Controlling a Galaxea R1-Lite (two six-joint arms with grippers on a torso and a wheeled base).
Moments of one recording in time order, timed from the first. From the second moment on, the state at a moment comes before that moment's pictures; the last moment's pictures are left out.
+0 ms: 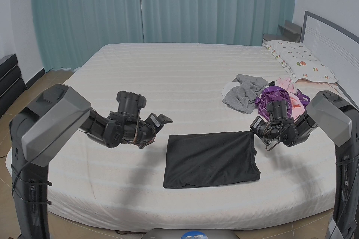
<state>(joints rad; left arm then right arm) -0.37 2.33 -1.34 -0.36 -0.19 -0.99 0.16 2.44 -1.26 -0.54 0.02 0.87</state>
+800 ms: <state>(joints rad) -0.46 2.65 -1.80 -0.18 -0.01 -0.96 0.19 2.43 -1.22 -0.59 0.02 0.88</state>
